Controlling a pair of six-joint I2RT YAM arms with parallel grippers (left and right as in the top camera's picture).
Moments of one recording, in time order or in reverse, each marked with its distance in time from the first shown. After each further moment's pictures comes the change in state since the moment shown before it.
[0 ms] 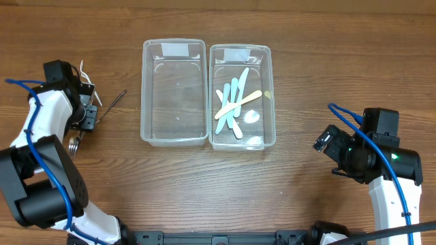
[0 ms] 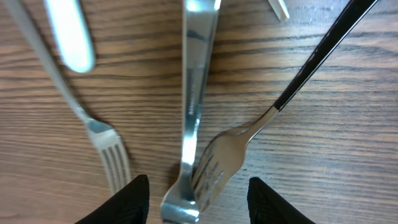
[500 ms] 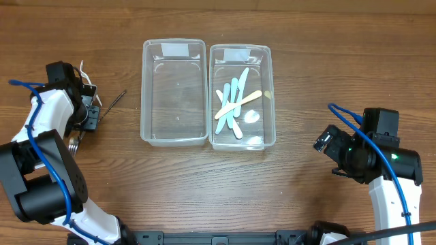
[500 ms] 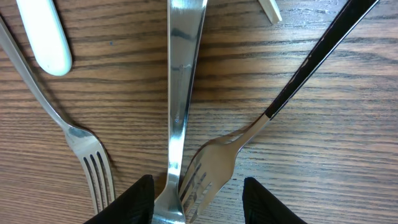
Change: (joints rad) left arm 0.000 0.023 0.000 0.007 0.023 -0.019; right arm 0.000 0.000 0.000 0.000 0.000 0.000
